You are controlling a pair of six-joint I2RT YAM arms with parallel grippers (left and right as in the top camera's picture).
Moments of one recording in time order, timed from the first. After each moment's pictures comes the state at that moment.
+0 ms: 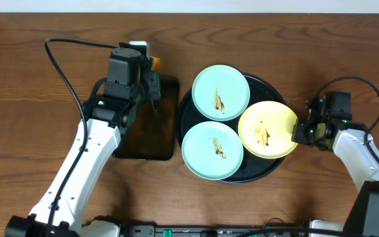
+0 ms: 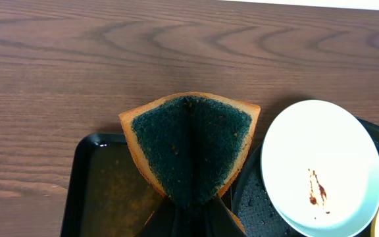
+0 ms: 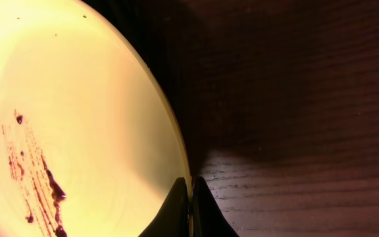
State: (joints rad) left arm -0.24 1.41 1.13 -0.46 -0.02 -0.22; right arm -0.14 1.52 0.78 -0.53 -0.15 0.10
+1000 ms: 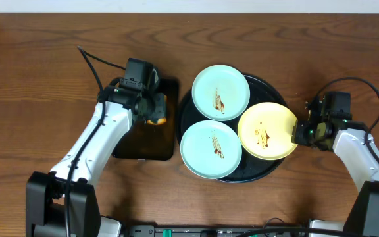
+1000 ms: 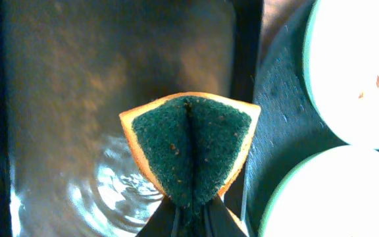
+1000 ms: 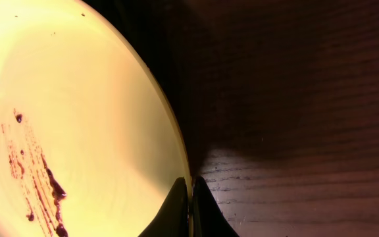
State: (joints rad) left arm -0.25 1.59 1.14 -0.74 0.11 -0.29; right arm -0.14 1.52 0.78 -0.55 -0.15 0.10
